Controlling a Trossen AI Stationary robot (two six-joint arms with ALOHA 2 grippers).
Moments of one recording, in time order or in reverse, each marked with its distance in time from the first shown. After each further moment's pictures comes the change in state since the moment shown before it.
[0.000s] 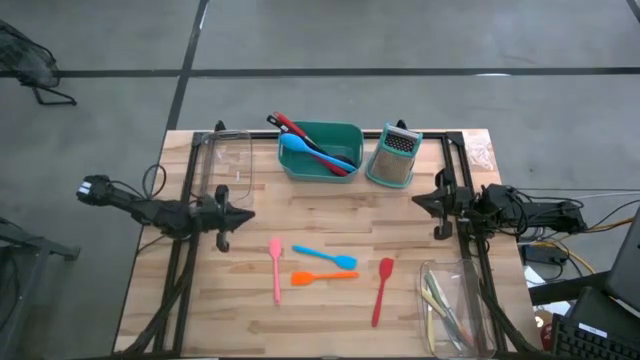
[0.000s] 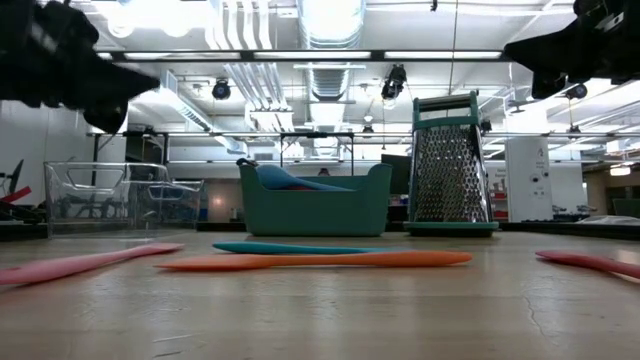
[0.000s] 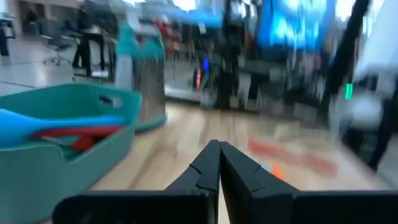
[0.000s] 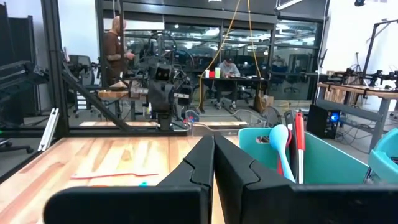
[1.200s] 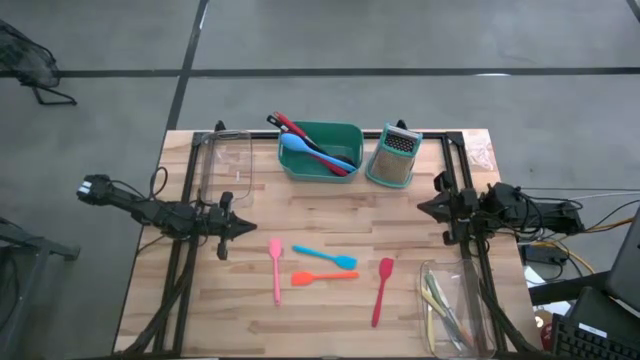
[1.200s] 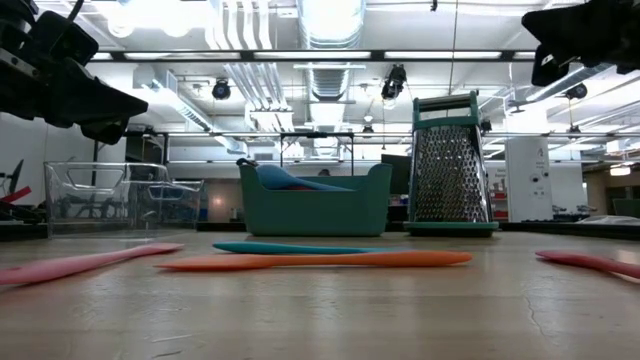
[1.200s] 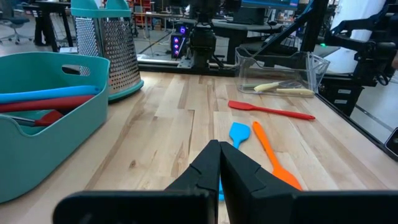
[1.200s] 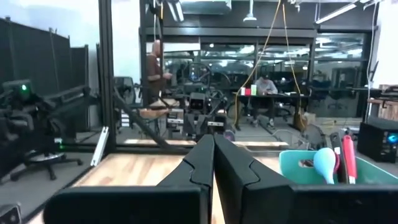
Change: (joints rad) left arm -0.003 0.000 0.000 -0.156 0.117 0.011; right arm 0.000 -0.035 0.010 0.028 -0.166 0.054
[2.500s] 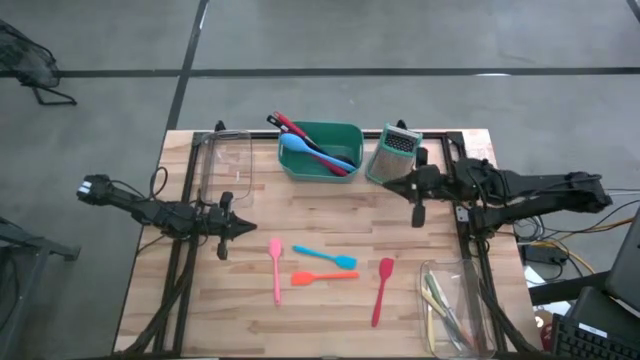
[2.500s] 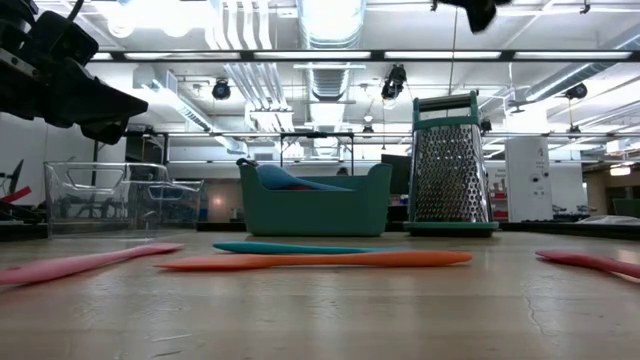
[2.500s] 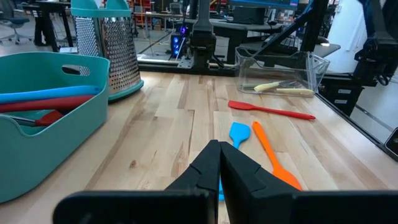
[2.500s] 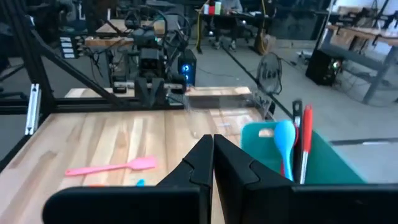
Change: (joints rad) left arm 0.000 0.000 0.000 0.000 0.000 0.000; right arm -0.002 0.818 0.657 -0.210 0.183 -0.023
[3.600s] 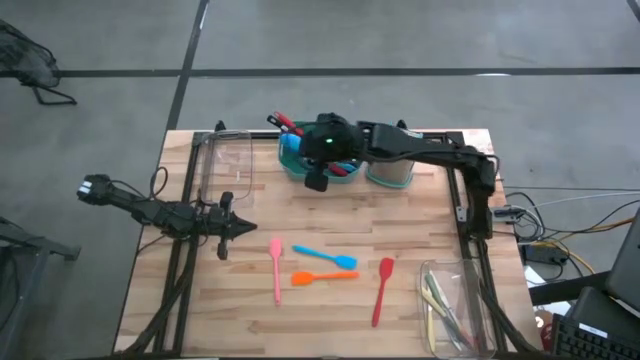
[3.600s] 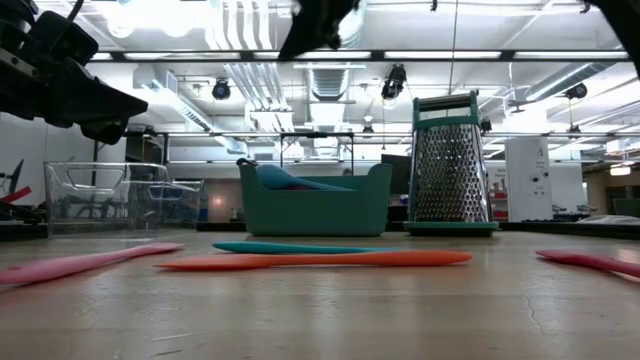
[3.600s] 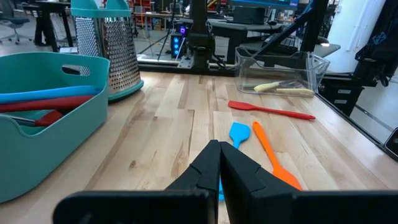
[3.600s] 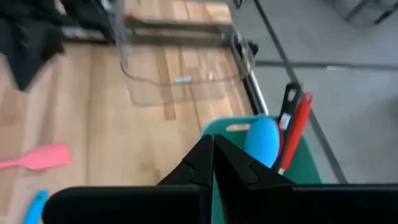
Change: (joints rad) left arm 0.000 0.000 0.000 0.000 0.000 0.000; right arm -0.195 1.129 1.255 -0.627 -0.007 -0.144
